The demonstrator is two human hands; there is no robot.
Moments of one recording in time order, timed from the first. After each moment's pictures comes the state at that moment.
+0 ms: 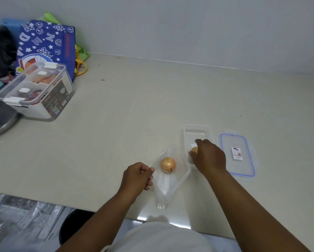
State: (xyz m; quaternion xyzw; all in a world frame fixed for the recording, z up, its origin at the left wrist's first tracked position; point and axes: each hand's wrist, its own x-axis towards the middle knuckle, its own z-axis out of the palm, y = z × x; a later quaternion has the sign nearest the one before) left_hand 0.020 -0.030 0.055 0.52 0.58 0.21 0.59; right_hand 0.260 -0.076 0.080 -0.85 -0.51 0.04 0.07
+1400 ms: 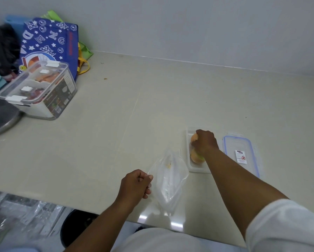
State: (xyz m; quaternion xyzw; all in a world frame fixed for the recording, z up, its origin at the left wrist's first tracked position) left_hand 0.009 -0.040 0.050 0.52 0.59 0.20 0.58; right_hand 0.312 0.007 0.030 -0.89 -0.40 0.20 0.11
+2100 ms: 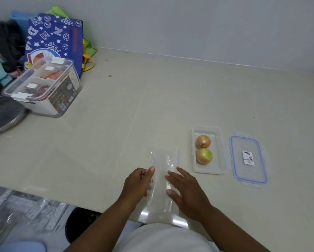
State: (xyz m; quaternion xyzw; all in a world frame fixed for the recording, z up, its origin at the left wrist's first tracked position) left_hand 0.003 -0.030 0.036 0.50 0.61 0.19 0.59; right_hand 0.189 -0.124 0.011 -0.68 -0.69 0.19 0.18
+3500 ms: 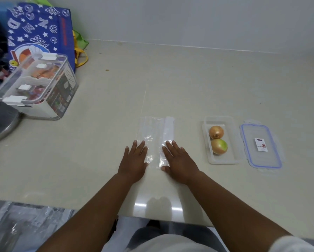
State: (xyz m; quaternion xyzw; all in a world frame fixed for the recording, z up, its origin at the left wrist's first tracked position) left_hand -0.048 0.083 -0.017 0.90 0.41 -0.10 0.12; right_hand 0.138 -0.009 -0.009 -0.71 -0.69 0.16 -0.02
